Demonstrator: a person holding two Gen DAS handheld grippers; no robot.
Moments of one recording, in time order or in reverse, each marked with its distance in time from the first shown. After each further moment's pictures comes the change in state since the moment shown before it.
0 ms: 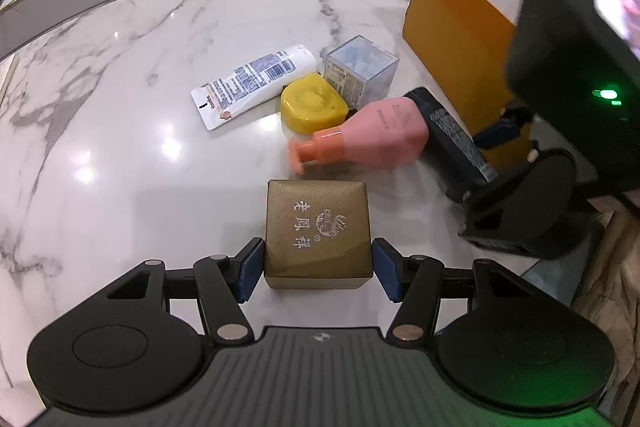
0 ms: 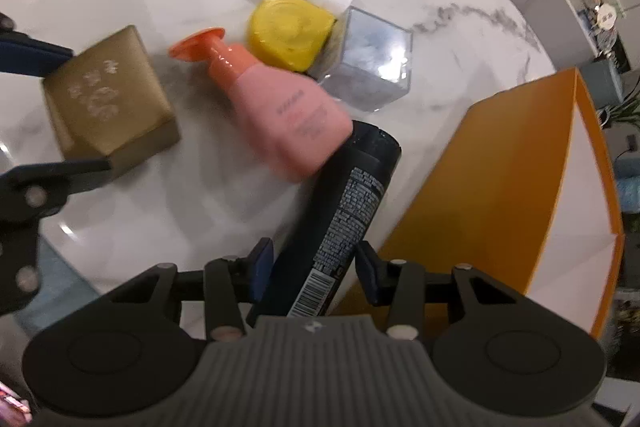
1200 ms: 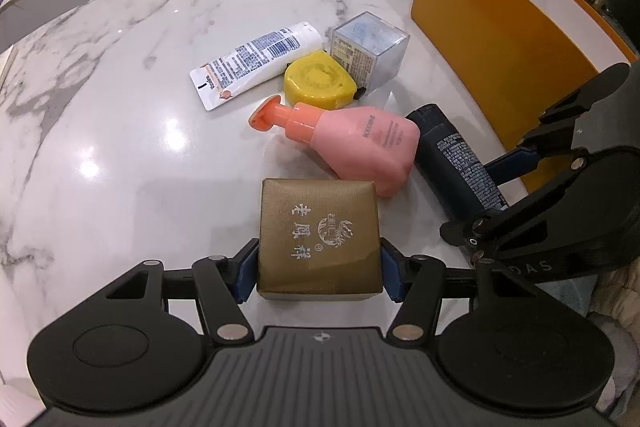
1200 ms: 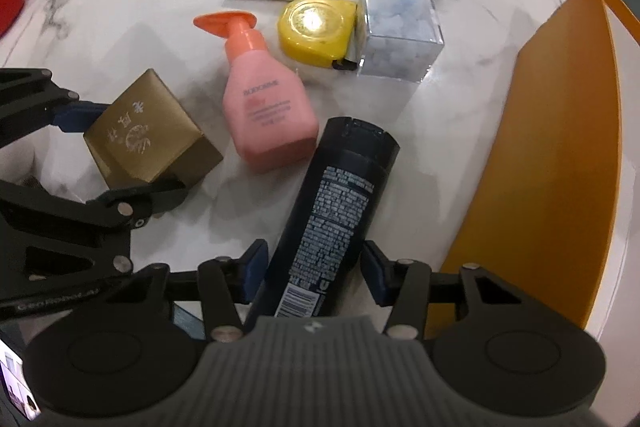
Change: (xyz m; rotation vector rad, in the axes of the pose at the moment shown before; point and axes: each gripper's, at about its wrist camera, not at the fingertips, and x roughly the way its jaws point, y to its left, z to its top) left arm 0.018 -0.003 -0.007 0.005 0.024 0.030; right arm 0.005 -0.012 -0.022 0.227 -0.077 0.289
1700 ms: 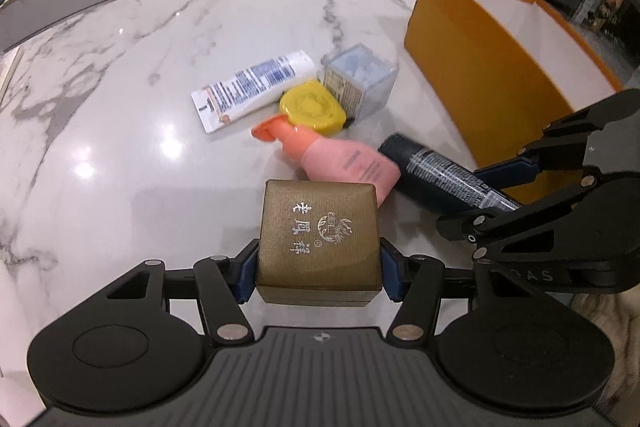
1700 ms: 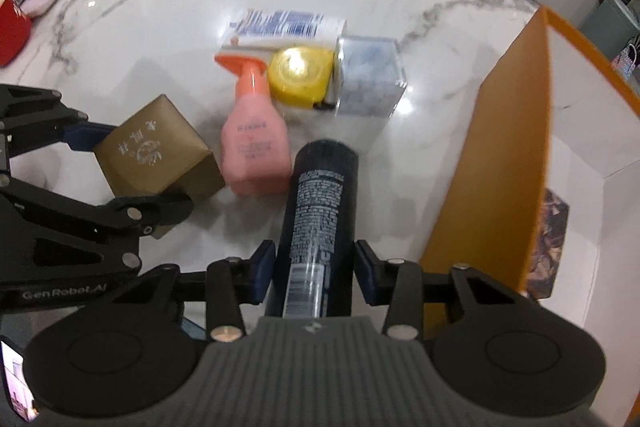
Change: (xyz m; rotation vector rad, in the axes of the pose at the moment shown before) left arm -0.022 0.000 0.008 -0.050 -0.050 -0.032; right arm -0.040 0.001 -0.013 0.022 -0.133 -0.043
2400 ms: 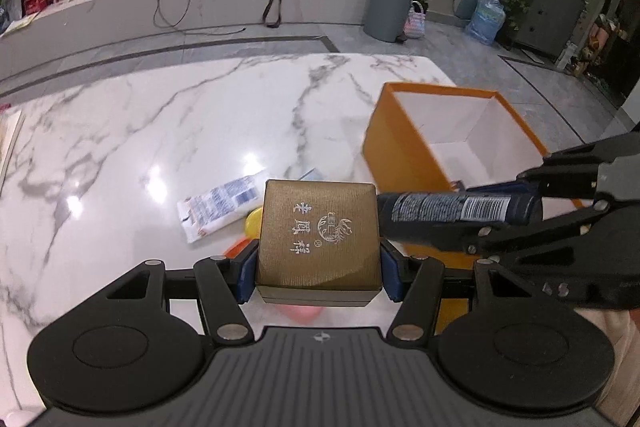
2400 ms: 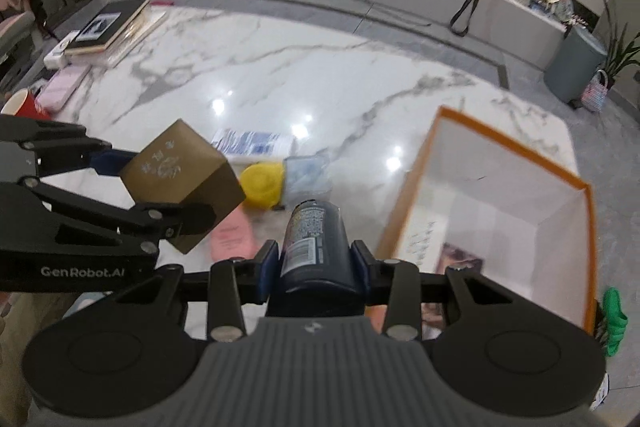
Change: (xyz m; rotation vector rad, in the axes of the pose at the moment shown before) left arm -0.056 -0.037 0.066 -0.006 -0.150 -0.044; right arm -0.101 -0.050 0.013 0.070 -0.218 -0.008
